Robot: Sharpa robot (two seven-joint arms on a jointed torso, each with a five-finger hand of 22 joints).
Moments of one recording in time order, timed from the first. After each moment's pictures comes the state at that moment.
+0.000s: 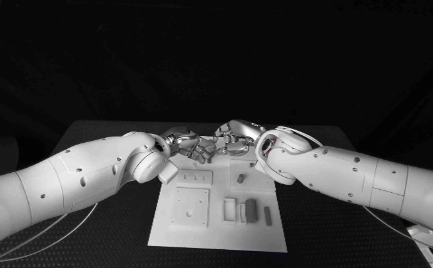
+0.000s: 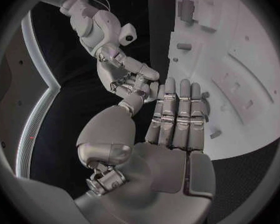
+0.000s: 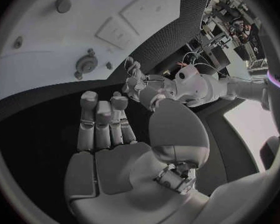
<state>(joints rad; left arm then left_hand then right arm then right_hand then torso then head) 1.32 -0.57 -0.15 1.25 -0.41 -0.12 -0.11 0.95 0.09 0.52 -0.28 0.05 0.99 0.12 0.39 0.45 1.28 0.06 0.18 0.21 1.03 0.08 0.32 0.78 0.02 0.92 -0.01 0.08 0.81 1.18 -0.62 0.00 1.36 -1.33 -0.31 -0.08 1.02 -0.12 0.62 -0.27 0.10 0.85 0.12 0.30 0.55 1.04 0.01 1.13 0.94 1.06 -0.08 1.43 0.90 0.24 0.99 0.00 1.06 1.31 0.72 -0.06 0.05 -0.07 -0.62</state>
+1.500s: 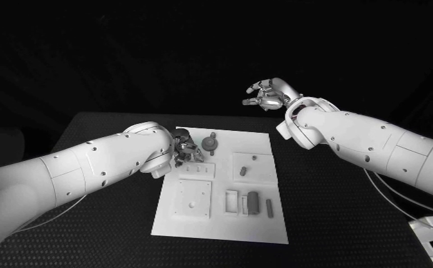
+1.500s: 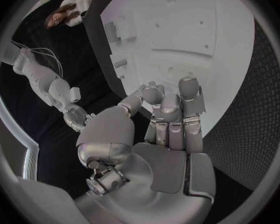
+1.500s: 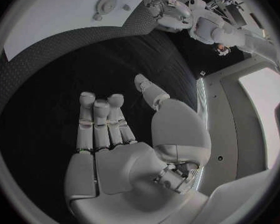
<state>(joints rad) 1.32 -0.50 -0.17 1.16 -0.93 0.00 -0.41 0.94 0.10 0.54 -0.29 0.05 1.01 0.08 0.39 0.53 1.42 -0.07 0.80 0.83 1.37 -0.15 1.10 1.11 0.02 1.38 -0.23 0.57 1.26 1.26 -0.65 0.03 1.15 -0.91 -0.45 0.09 0.99 -0.15 0.53 -0.25 0.10 0.78 0.18 0.25 0.50 0.98 0.06 1.11 0.92 1.00 -0.03 1.39 0.87 0.25 0.92 0.05 1.01 1.31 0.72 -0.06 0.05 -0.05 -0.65</state>
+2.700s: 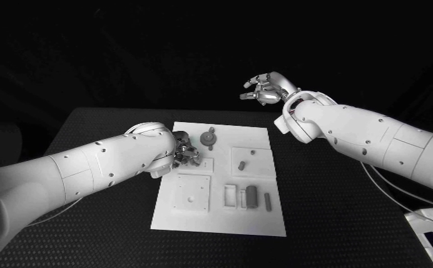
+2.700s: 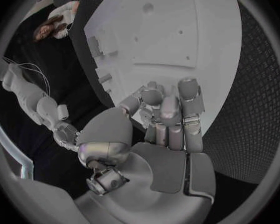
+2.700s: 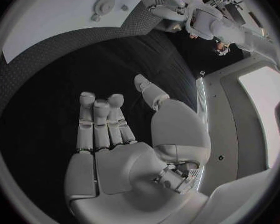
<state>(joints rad) 1.30 -0.45 -0.20 1.12 -1.00 0.05 -0.47 0.87 0.11 0.56 -0.28 0.13 1.01 0.08 0.39 0.59 1.40 -0.08 0.82 0.84 1.38 -0.17 1.18 1.03 0.02 1.39 -0.24 0.57 1.28 1.26 -0.65 0.03 1.15 -0.90 -0.44 0.09 0.99 -0.14 0.53 -0.26 0.10 0.78 0.18 0.25 0.50 0.98 0.06 1.11 0.91 1.00 -0.03 1.39 0.87 0.25 0.92 0.05 1.01 1.31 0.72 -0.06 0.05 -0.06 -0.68</state>
